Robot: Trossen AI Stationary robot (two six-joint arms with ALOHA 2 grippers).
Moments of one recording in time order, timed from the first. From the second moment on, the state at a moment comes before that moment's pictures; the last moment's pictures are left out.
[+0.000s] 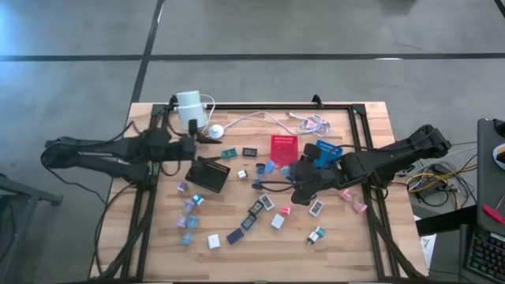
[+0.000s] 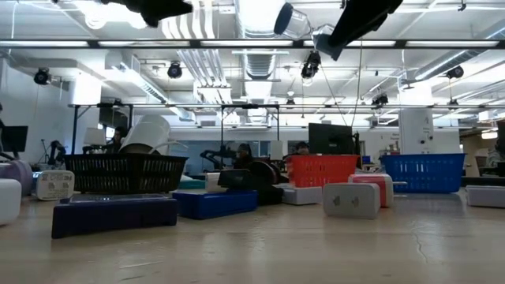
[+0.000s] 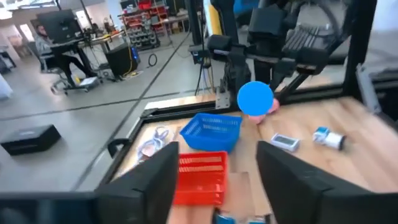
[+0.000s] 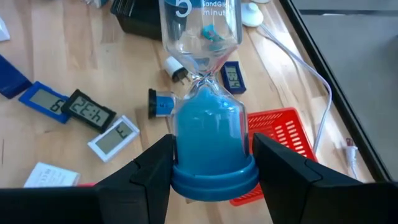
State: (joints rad) left arm 0.01 0.89 0.74 -0.03 -0.10 0.23; right arm 0.32 1.39 1.20 -0.78 0.55 0.36
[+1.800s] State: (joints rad) left arm 0.00 1.59 1.21 -0.05 0.12 0.36; right arm 0.29 1.37 1.20 -0.77 0.42 0.39
